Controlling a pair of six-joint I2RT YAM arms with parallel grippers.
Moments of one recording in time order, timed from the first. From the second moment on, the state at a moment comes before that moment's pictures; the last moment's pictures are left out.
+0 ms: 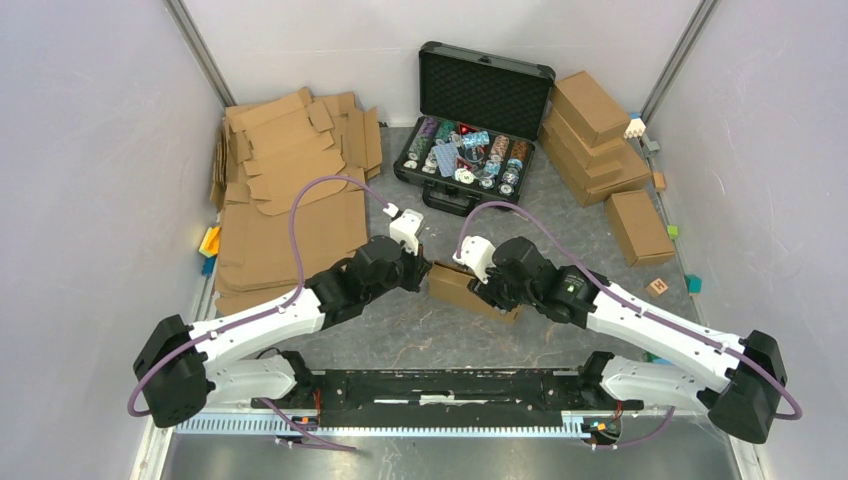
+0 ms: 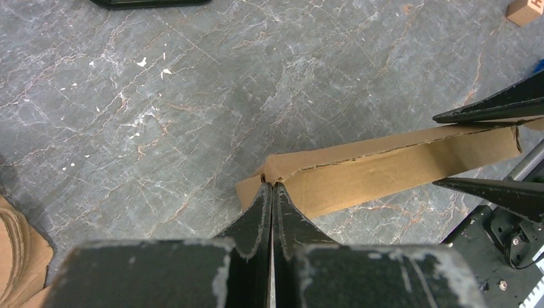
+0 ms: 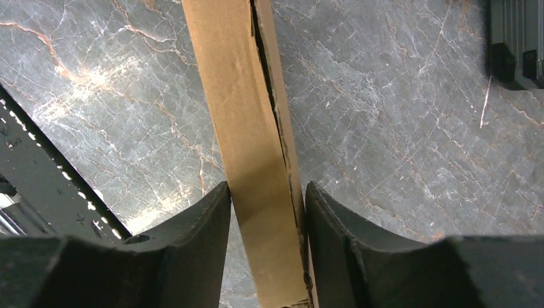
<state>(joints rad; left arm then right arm) -0.92 1.13 0.69 -0.02 -0.17 -0.35 0.92 1.05 0.81 -0.57 0.09 -0.19</state>
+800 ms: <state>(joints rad) -0.93 1.15 0.73 -0.11 -0.18 -0.37 0.93 1.12 0.81 -0.51 0.17 -0.22</state>
